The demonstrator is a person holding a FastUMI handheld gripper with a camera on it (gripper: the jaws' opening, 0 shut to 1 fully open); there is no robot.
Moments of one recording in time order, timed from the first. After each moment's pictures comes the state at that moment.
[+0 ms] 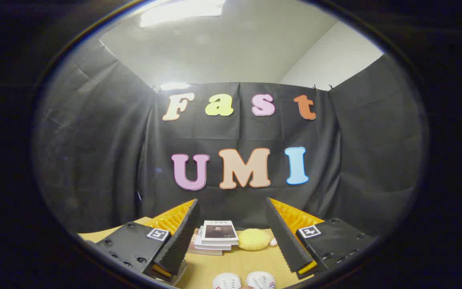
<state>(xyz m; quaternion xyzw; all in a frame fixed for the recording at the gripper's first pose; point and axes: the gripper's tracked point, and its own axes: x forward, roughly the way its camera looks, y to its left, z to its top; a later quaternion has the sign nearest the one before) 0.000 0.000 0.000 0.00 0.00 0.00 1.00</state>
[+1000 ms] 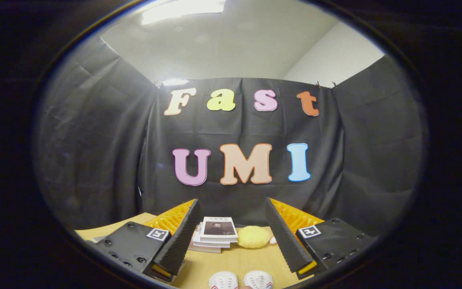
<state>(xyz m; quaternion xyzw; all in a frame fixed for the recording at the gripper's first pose) 0.011 -0.003 -0.018 0.00 0.02 0.01 1.00</state>
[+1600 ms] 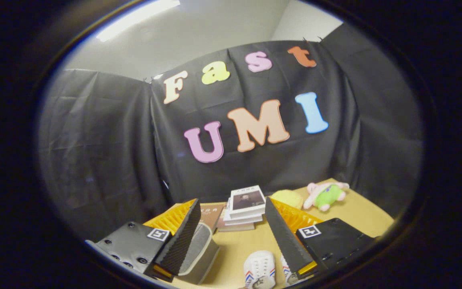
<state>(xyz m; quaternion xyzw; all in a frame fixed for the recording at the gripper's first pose) 0.006 0.014 -0.115 0.15 0.17 0.07 0.97</state>
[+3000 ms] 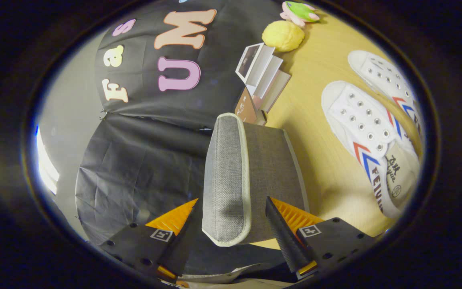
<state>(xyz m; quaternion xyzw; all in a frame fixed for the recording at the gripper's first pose) -0.090 0.159 -0.286 0.55 0.48 0.17 0.67</state>
